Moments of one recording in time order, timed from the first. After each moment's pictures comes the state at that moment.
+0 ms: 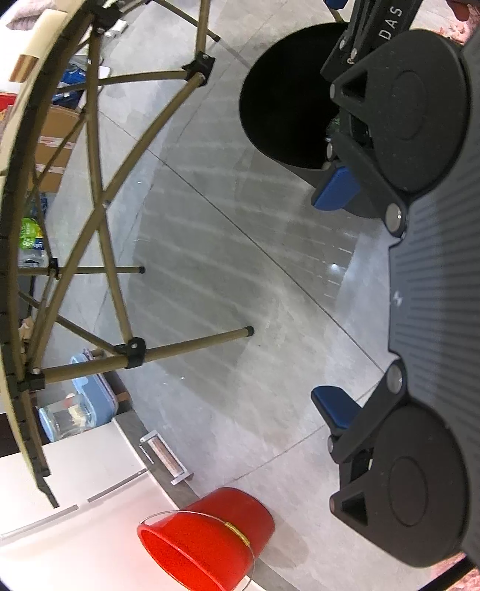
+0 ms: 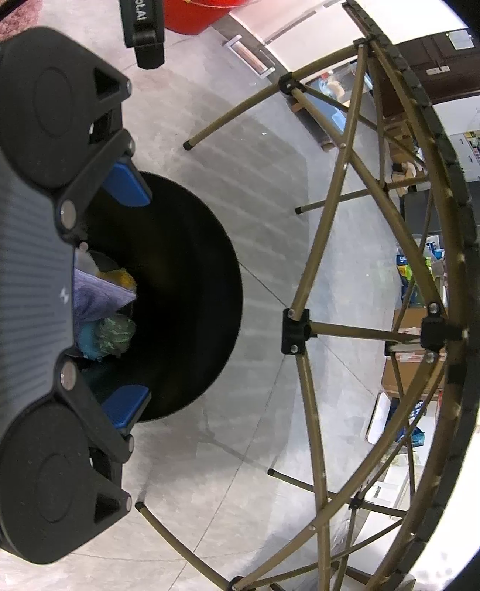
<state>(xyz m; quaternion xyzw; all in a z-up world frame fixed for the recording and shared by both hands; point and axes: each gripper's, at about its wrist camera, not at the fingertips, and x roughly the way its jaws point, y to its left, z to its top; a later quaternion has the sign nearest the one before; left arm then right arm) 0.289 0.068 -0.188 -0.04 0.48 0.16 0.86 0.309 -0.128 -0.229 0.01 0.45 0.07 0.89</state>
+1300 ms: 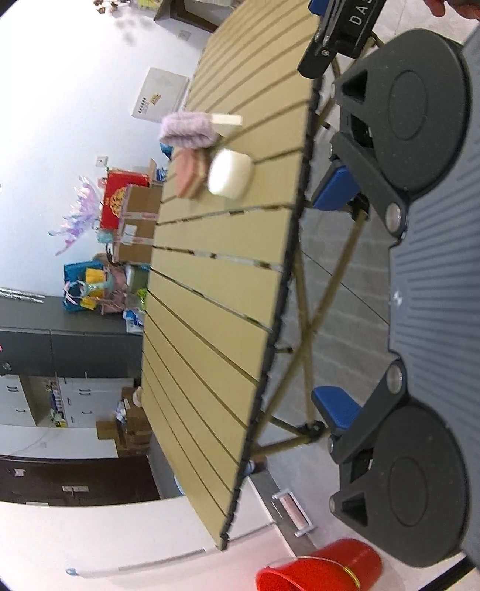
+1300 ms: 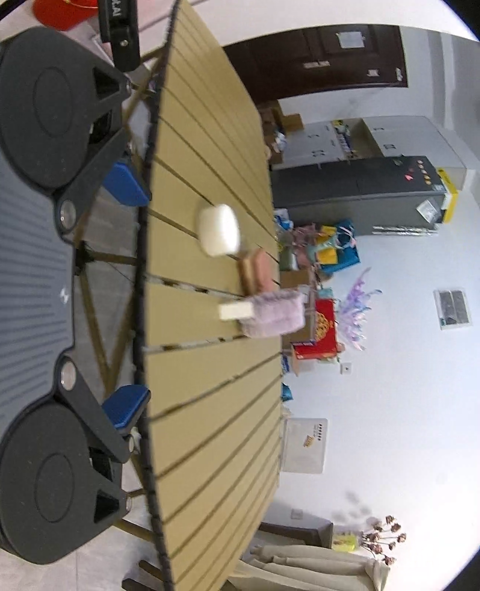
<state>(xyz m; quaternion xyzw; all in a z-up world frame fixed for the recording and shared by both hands) 0.317 -0.008 -0.040 -0.04 0.29 0.06 0.95 0.312 -0.227 -0.074 0.05 0.22 0.02 0.97</state>
